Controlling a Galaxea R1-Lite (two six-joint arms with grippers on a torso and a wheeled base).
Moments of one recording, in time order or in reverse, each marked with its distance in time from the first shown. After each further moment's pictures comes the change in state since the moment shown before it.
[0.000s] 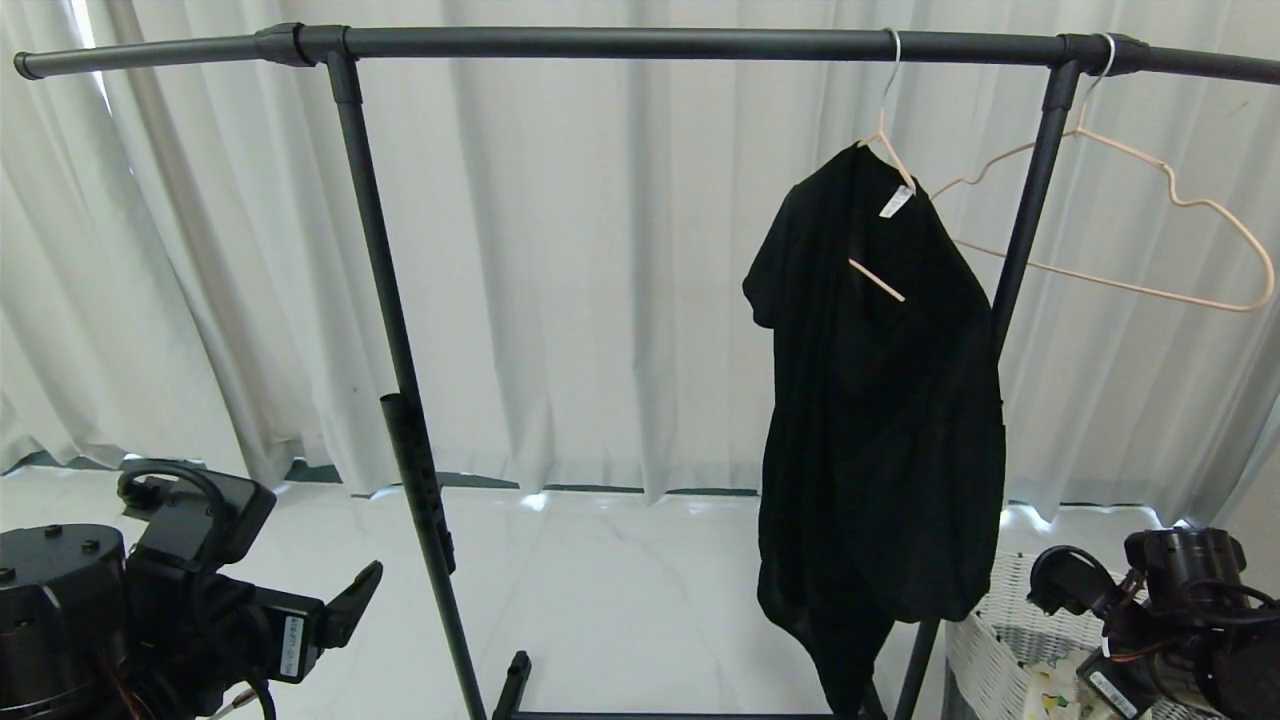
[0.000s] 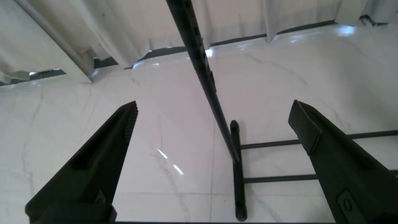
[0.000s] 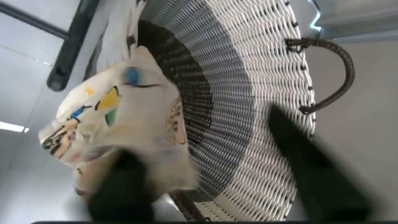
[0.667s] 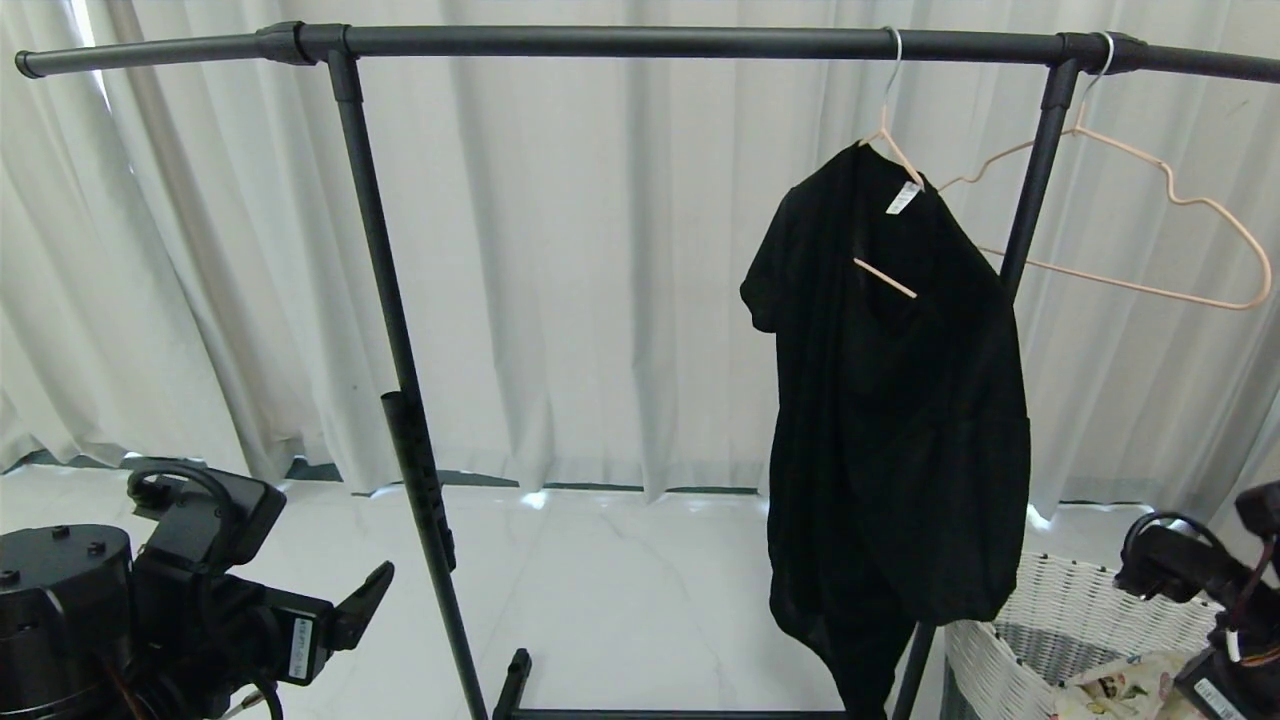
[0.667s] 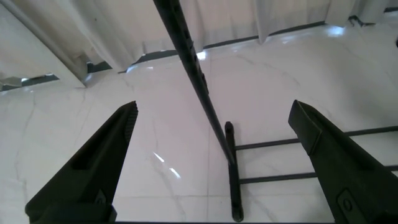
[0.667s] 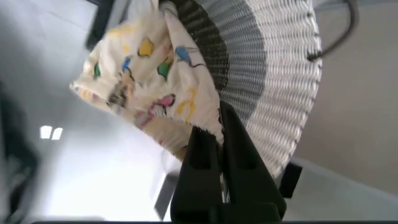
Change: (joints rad) left arm -0.034 -0.004 -0.002 0.000 -0.007 -0.003; right arm 0.052 -0.586 -0.230 0.954 -0.005 0.169
